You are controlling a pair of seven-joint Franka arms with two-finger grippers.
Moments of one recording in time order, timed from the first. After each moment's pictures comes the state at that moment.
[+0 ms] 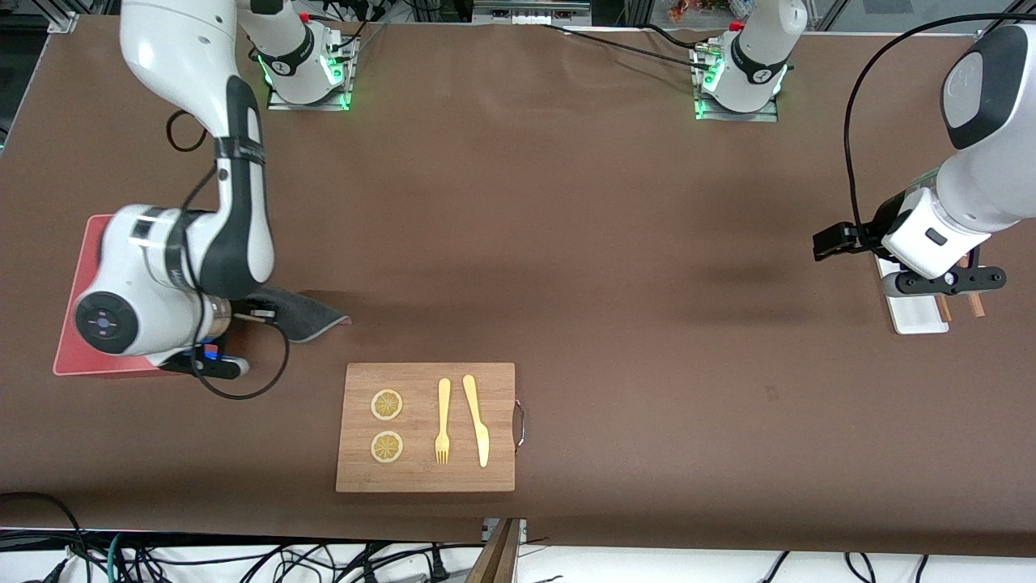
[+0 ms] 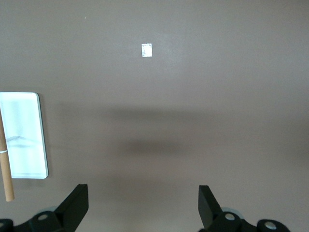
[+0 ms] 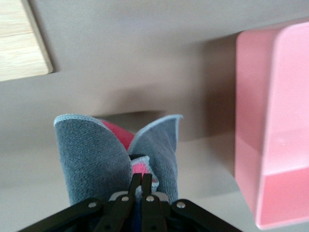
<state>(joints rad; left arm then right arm) 0.03 0.15 -0.10 -1.64 0.00 1.68 -0.16 0.66 0.72 -0.77 -1.35 0.41 1.56 0.01</state>
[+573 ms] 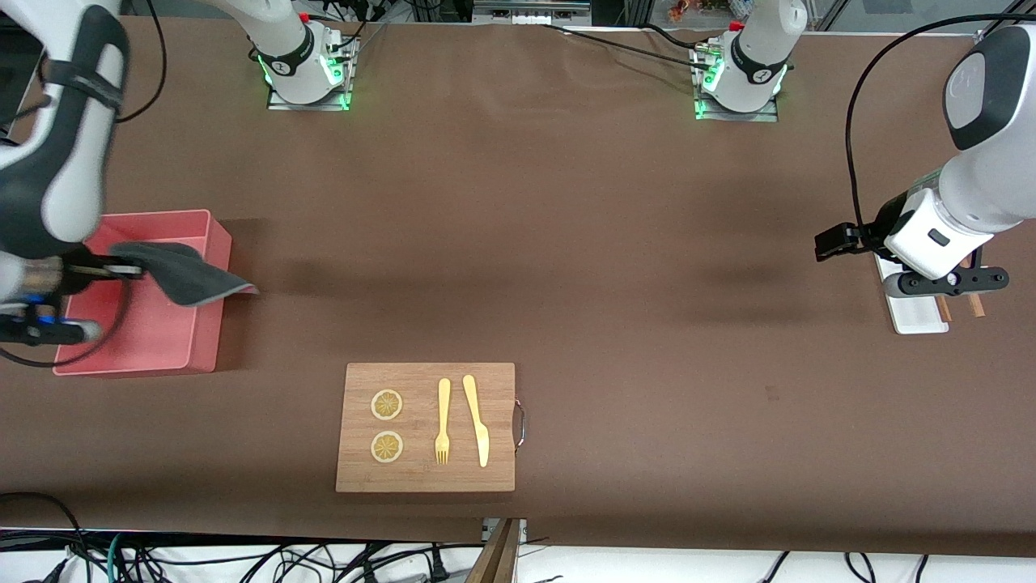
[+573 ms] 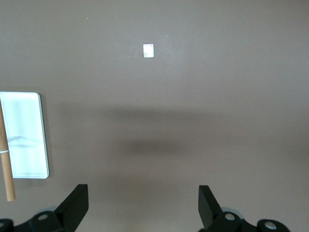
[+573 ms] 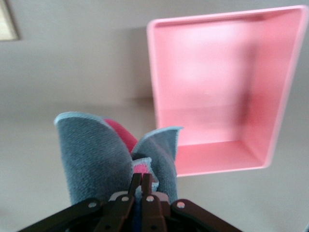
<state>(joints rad) 0.03 0.15 -0.09 -1.64 0.00 1.68 -0.16 0.43 0.57 -0.76 -1.25 0.23 1.36 -0.27</state>
